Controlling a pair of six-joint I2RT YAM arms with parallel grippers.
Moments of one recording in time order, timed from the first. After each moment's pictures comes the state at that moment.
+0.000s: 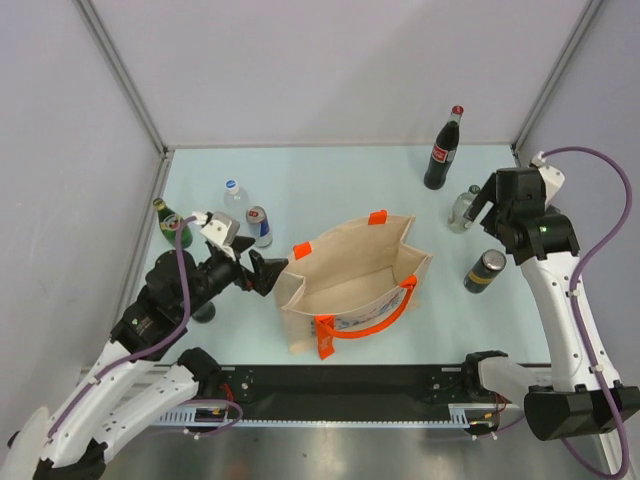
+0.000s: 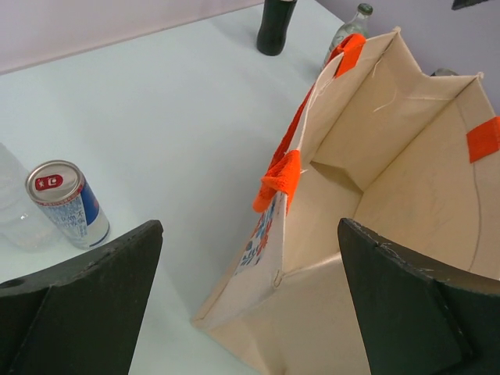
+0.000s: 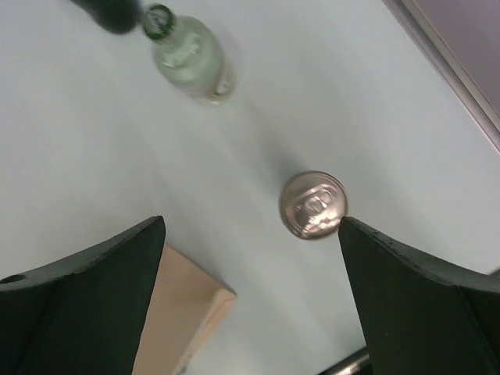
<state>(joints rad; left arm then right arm) -0.66 0.57 0.81 -0.39 0.05 -0.17 0.12 1.10 1.33 -0.96 0.43 0.57</state>
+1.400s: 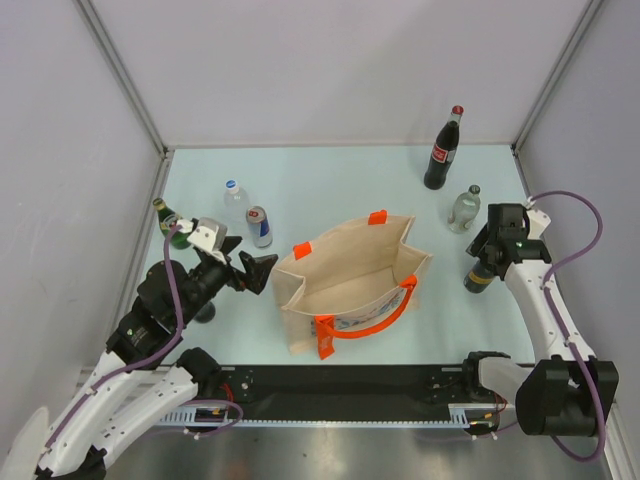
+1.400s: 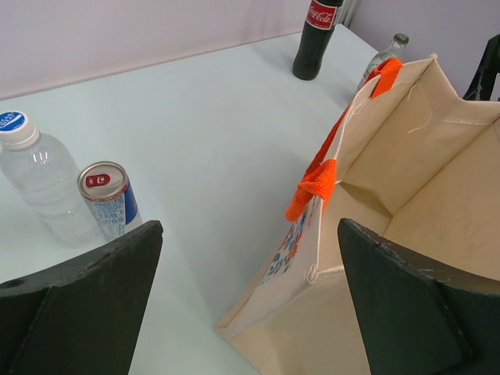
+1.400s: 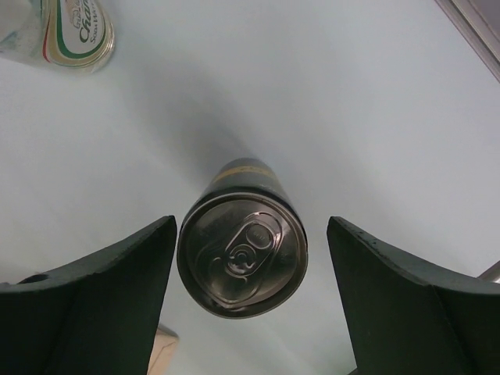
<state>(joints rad) -0.66 0.49 0.76 -0.37 -0.07 -0.15 -0.02 1.10 0.89 -0.74 0.43 0.59</state>
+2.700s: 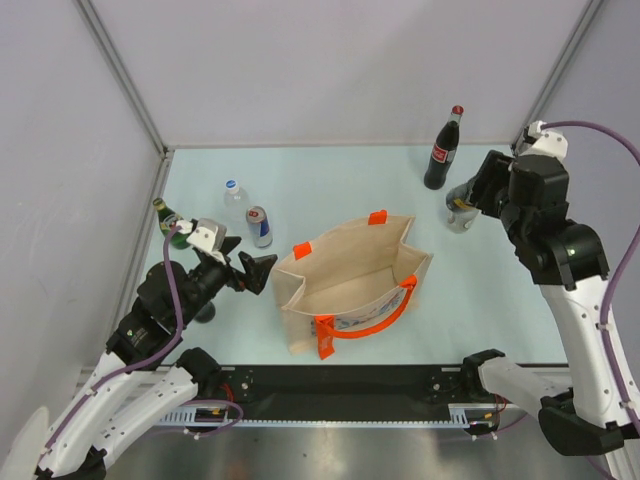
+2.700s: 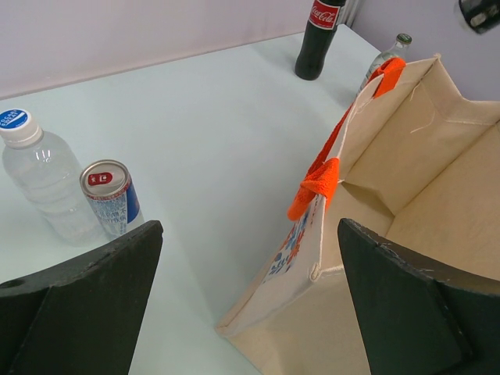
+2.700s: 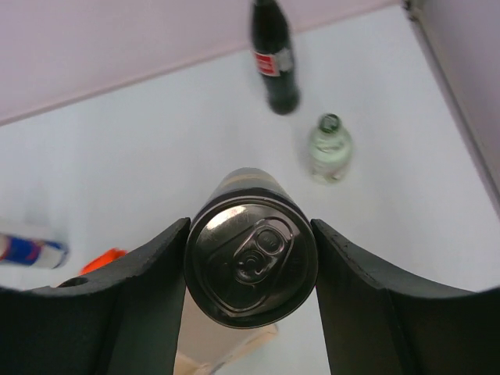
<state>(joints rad) -0.66 0.48 0.75 -0.37 -0.08 -0.15 0.29 1.03 1.51 -0.89 0.40 0.38</state>
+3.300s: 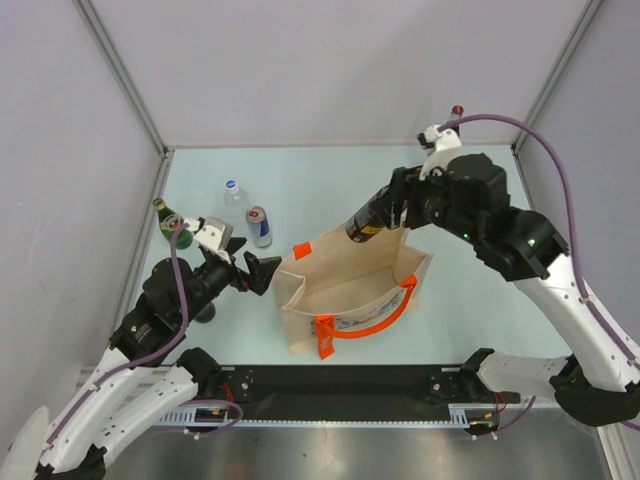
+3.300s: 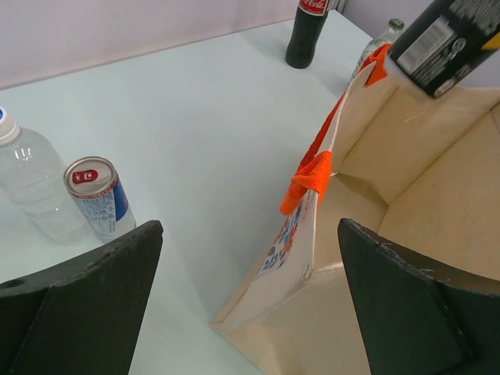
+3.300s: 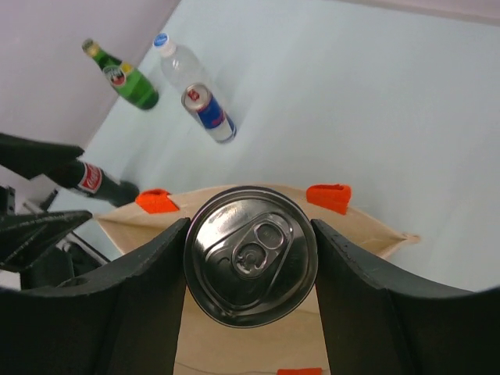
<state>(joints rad) -0.66 0.51 0.75 -0.37 -0.04 -0.15 0.69 1.13 1.61 -0.78 0.05 0.34</state>
